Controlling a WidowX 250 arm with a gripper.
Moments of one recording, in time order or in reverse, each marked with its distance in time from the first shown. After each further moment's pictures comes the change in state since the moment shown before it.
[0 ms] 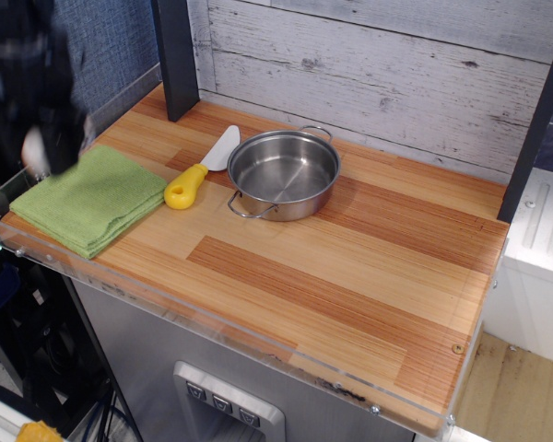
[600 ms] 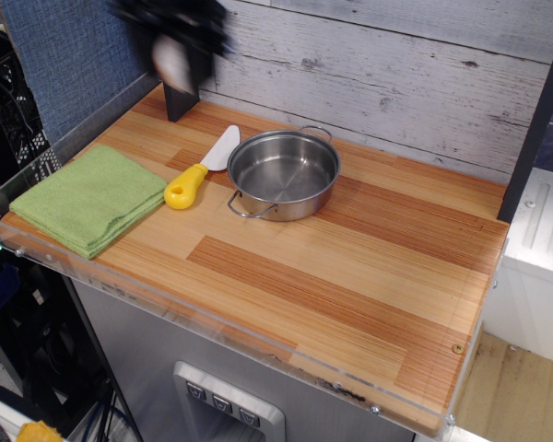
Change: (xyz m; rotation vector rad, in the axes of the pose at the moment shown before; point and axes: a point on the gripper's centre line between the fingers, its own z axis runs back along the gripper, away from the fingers) arm 0.068 -0.112 0.041 -0.086 -0.068 -0.155
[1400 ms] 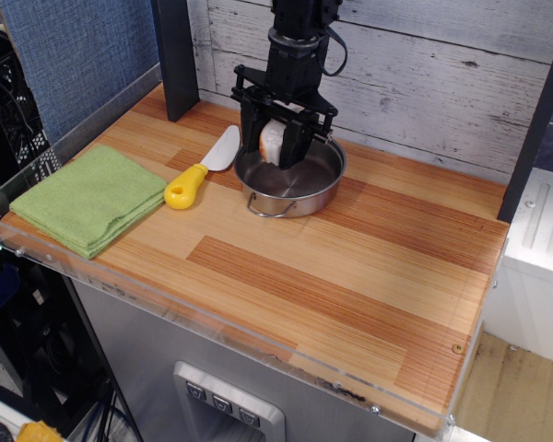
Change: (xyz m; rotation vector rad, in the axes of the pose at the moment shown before) arm 0.040 -0.029 -0.085 0.042 0.215 -0.057
